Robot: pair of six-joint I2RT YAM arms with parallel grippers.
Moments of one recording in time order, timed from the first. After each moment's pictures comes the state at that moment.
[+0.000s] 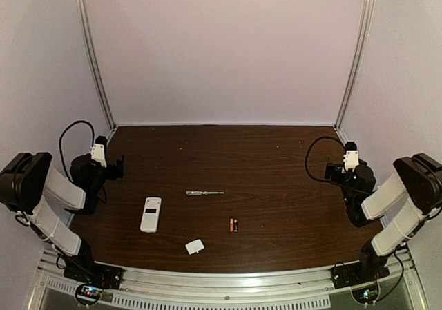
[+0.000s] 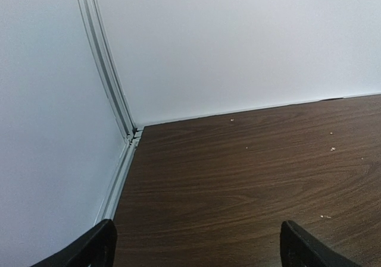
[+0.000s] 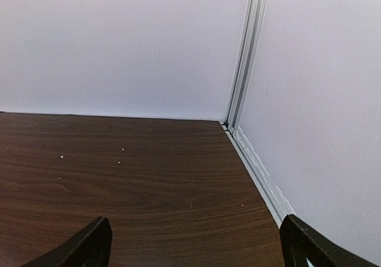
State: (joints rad) left arm 0.02 1.56 0.29 1.15 0.04 0.15; right arm 0.15 1.55 0.18 1.32 0.34 -0.09
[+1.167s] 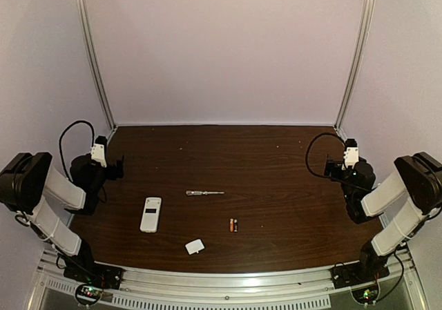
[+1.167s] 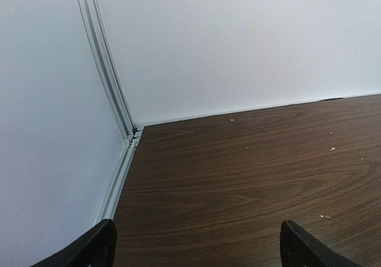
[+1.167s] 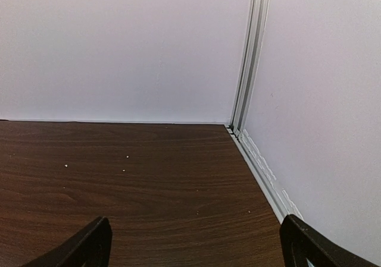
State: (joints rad) left arm 0.02 1.56 0.29 1.15 0.04 0.15; right arm 0.14 1.55 0.22 1.29 0.31 -0.06
